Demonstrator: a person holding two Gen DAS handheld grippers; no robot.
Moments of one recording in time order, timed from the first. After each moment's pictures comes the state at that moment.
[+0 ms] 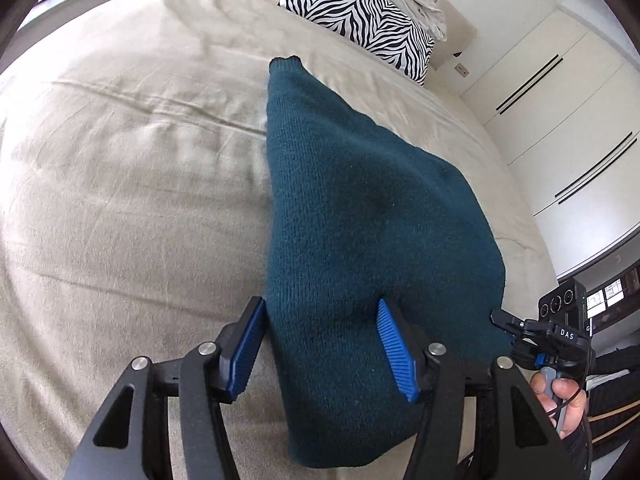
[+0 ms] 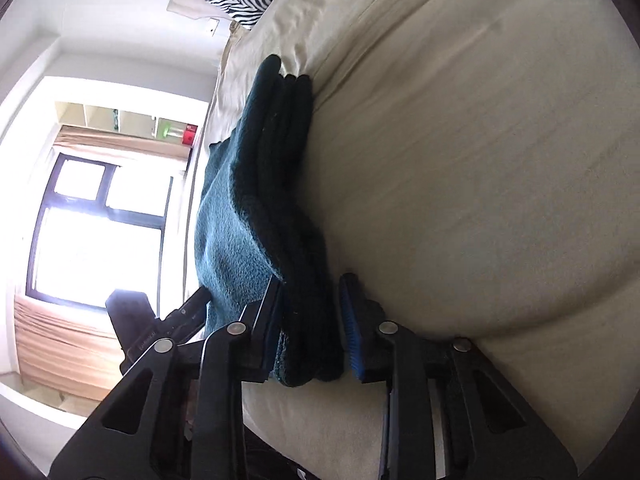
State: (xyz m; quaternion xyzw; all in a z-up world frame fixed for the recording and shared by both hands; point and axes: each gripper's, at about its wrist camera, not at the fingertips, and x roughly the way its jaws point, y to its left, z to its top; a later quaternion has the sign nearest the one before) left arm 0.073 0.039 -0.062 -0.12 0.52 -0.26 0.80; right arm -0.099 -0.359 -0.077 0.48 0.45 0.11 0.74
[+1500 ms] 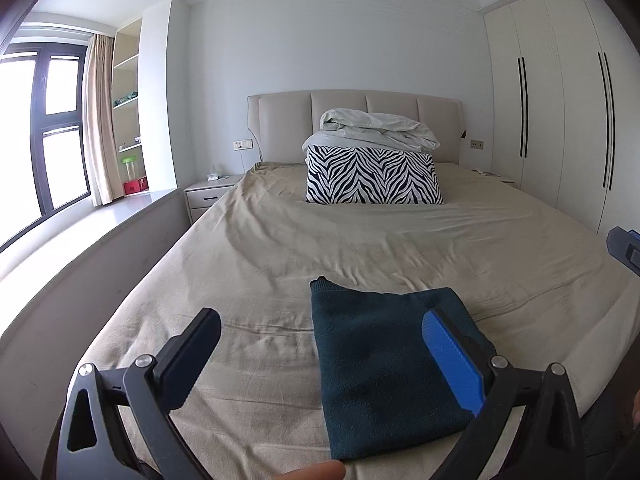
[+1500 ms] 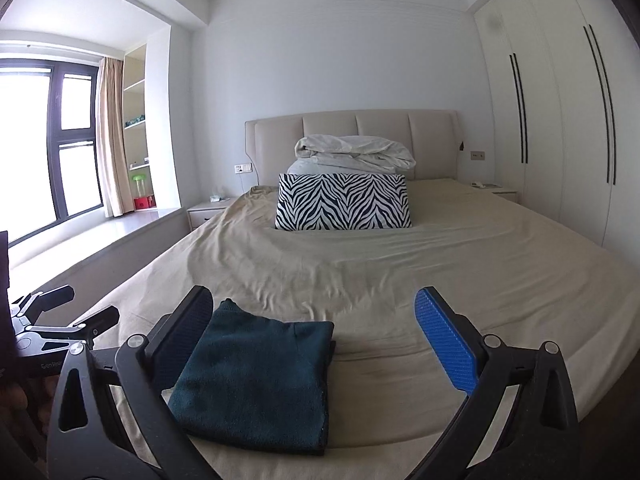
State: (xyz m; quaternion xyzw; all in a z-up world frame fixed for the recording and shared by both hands) left arm -0.055 0.017 0.114 0.05 0.23 -0.12 0.97; right arm -0.230 -0.223 0.206 0.05 0.15 -0.09 0.98
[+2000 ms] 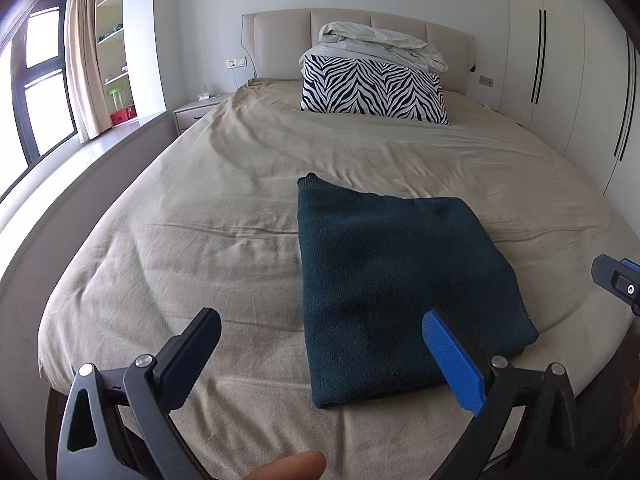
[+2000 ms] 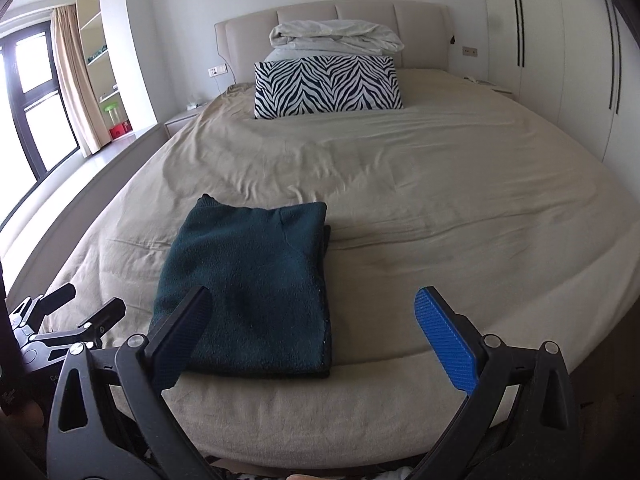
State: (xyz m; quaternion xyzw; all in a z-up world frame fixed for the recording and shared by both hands) left arm -0.025 0.003 0.035 0.05 0.38 -0.12 0.92; right arm -0.173 -0.239 0.114 0.11 0.36 -0.11 0.92
